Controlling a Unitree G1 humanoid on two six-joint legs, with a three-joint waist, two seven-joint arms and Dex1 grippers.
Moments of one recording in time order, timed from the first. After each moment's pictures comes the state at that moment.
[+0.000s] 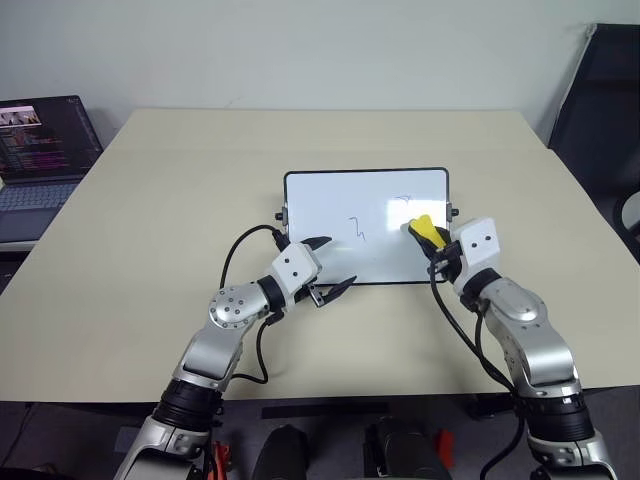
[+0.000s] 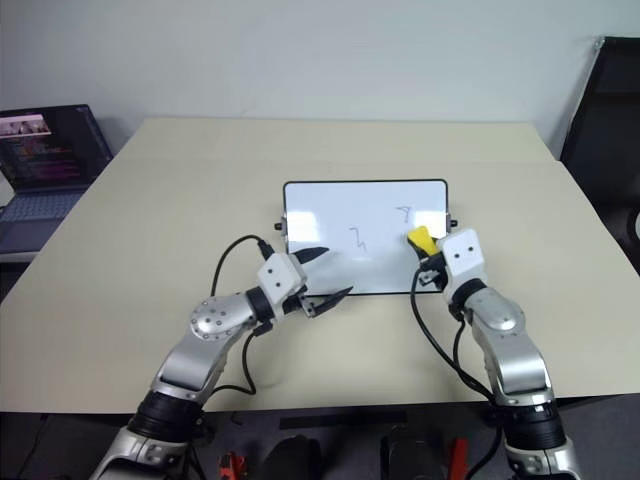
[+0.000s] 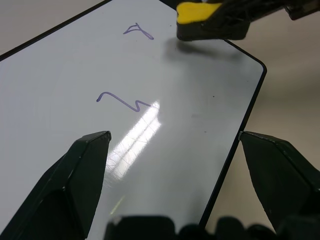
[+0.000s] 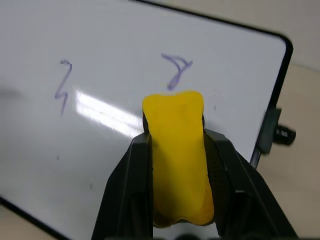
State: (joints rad) left arm -0.32 0.39 -0.19 -0.03 -0.04 0.03 -0.69; right arm -0.29 -0.32 0.02 -0.24 0.10 0.39 0.33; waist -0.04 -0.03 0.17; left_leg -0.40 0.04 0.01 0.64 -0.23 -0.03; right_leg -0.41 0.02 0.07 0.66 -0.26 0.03
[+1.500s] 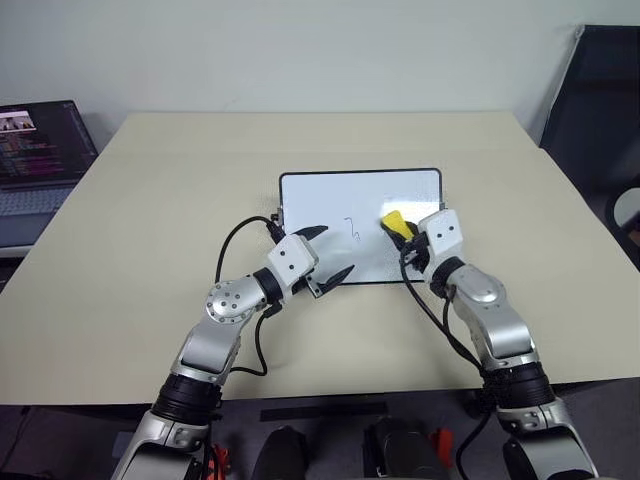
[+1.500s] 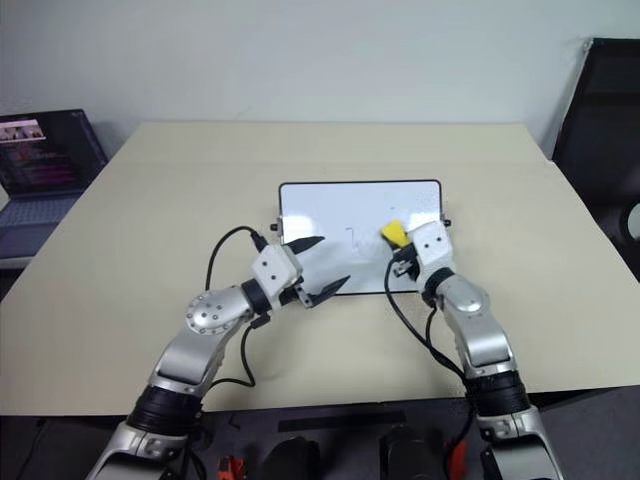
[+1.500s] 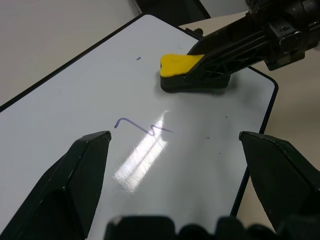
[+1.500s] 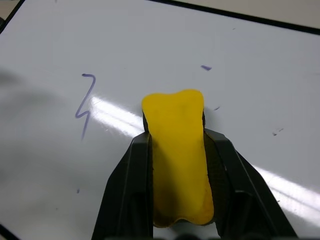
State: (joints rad) left arm -0.35 0.39 -0.17 -0.02 -0.04 -0.01 -0.67; right arm -0.42 -0.23 0.09 0.01 0.06 0.32 0.35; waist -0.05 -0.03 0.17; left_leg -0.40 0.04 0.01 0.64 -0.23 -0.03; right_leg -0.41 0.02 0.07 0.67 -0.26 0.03
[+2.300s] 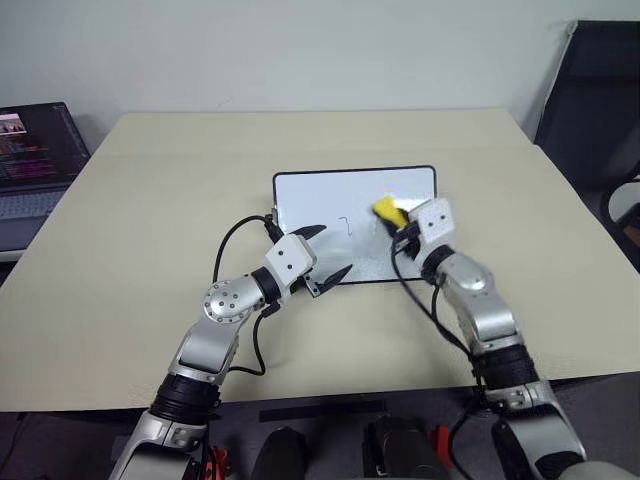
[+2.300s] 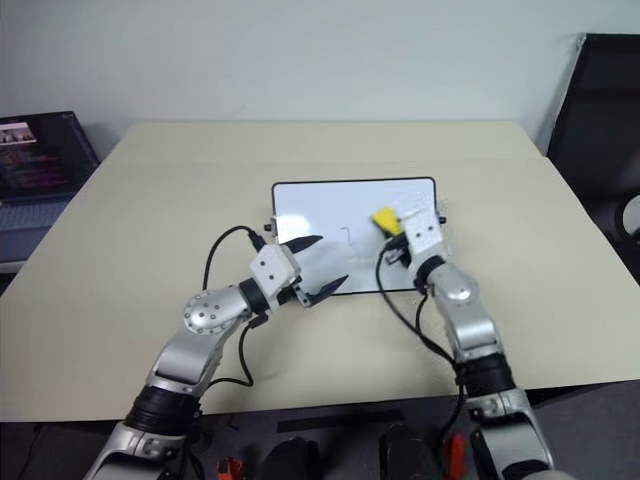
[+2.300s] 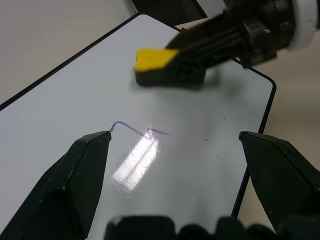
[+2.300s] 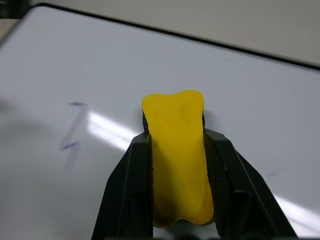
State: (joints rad) left arm -0.35 0.40 -0.16 -0.03 -0.04 -0.01 -0.67; right arm -0.48 -0.18 0.12 0.12 0.07 0.20 0.39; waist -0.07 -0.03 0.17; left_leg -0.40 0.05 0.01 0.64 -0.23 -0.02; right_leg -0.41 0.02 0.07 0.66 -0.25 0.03
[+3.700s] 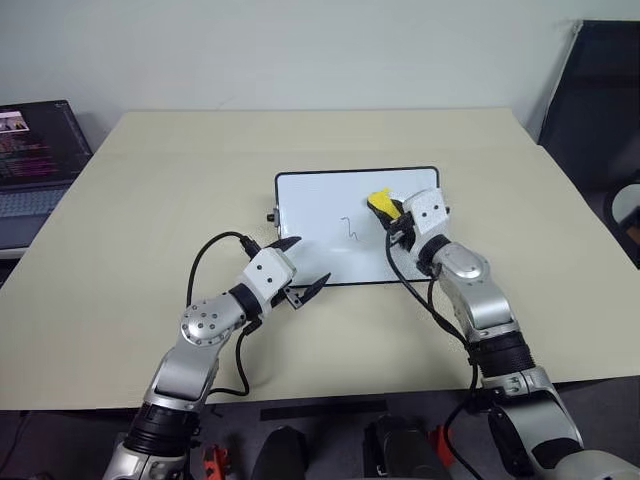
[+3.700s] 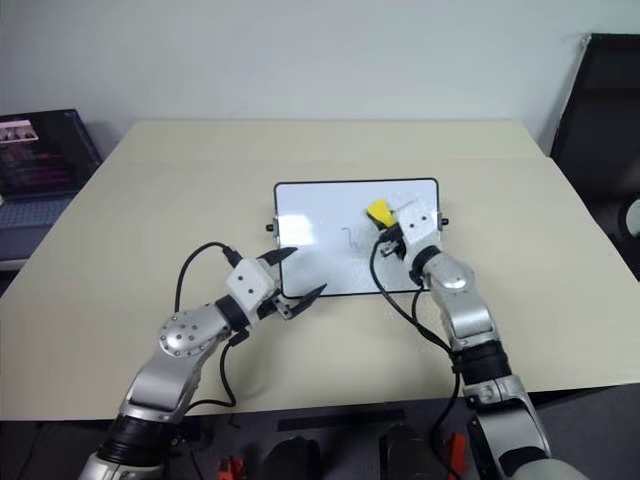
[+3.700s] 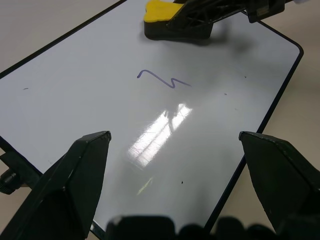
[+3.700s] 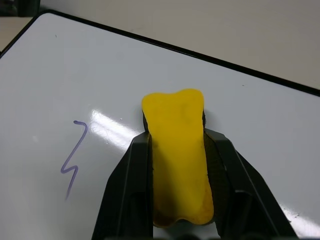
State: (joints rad) left arm -0.20 0.45 -0.11 -0.16 -0.03 0.06 -0.60; right arm -0.58 -0.21 0.14 0.22 -0.02 0.18 0.37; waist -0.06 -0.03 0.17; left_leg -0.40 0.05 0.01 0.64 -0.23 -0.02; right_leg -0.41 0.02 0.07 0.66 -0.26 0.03
